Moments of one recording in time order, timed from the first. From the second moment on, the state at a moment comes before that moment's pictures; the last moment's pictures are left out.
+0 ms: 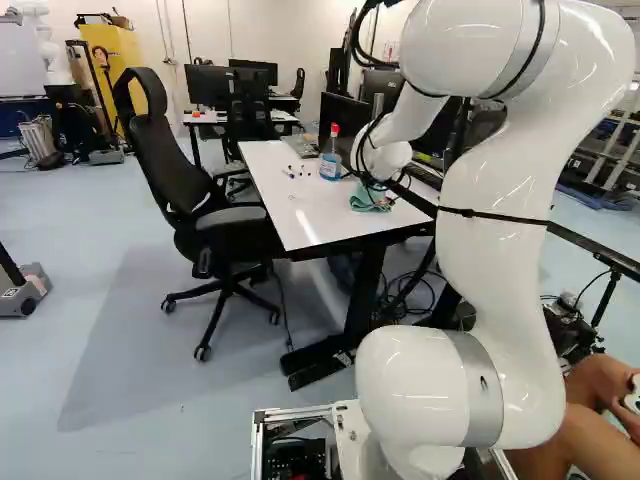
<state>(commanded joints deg) -10.3 -22.2 -59.9 -1.1 16.7 0.0</state>
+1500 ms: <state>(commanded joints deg) -4.5 -14.4 -57.8 -1.1 13.2 0.0</state>
